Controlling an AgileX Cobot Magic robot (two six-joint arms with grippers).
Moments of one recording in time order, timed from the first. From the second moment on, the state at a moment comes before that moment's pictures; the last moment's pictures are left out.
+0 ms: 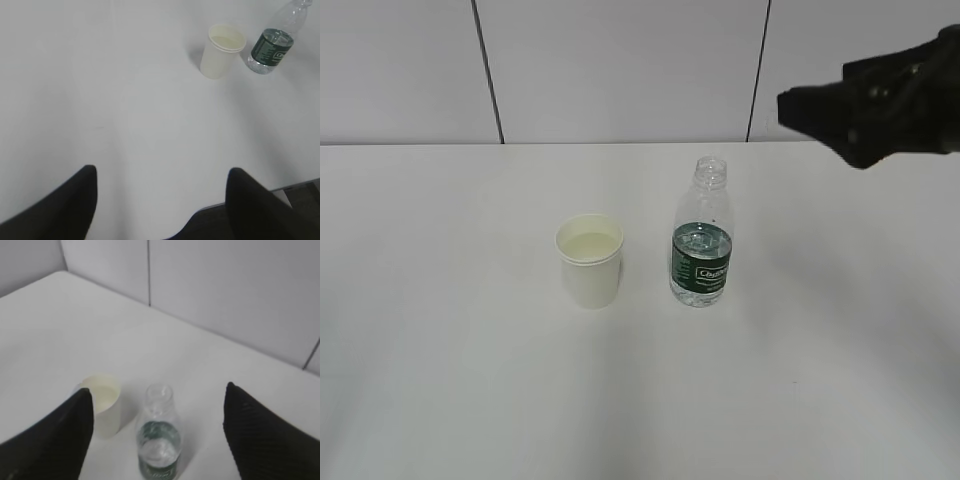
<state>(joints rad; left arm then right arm) -0.31 0.03 -0.52 0.02 1.11 -0.15 0.18 1.19 -0.78 -1.59 -0.37 1.44</state>
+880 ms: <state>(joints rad) -0.31 0.03 -0.52 0.02 1.11 -0.15 0.18 0.85 -0.74 -0.12 0.81 -0.11</state>
